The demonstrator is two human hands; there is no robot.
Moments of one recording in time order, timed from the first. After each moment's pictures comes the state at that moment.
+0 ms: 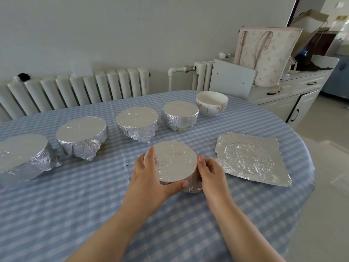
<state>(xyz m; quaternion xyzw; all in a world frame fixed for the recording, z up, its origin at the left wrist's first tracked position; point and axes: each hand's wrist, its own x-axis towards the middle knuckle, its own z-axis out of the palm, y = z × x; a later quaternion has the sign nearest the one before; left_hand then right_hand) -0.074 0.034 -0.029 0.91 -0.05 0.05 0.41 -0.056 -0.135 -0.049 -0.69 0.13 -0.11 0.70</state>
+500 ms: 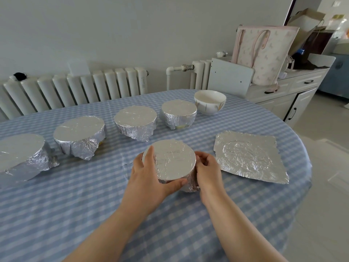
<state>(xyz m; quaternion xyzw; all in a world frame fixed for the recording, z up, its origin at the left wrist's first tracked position) -0.078 0.032 -0.026 0.92 -0.05 0.05 0.37 -0.039 -0.125 -0.050 -0.66 0.21 -0.09 0.72</state>
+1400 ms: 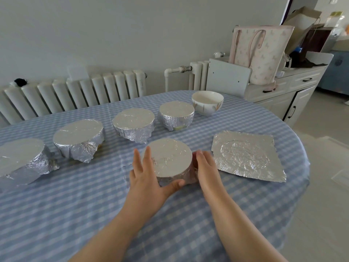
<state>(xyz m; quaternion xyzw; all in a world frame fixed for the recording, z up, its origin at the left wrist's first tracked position) -0.090 0.021 -0.017 0.92 -0.02 0.03 0.38 -0.046 -0.134 -0.038 -0.68 0.14 -0.09 0.71</state>
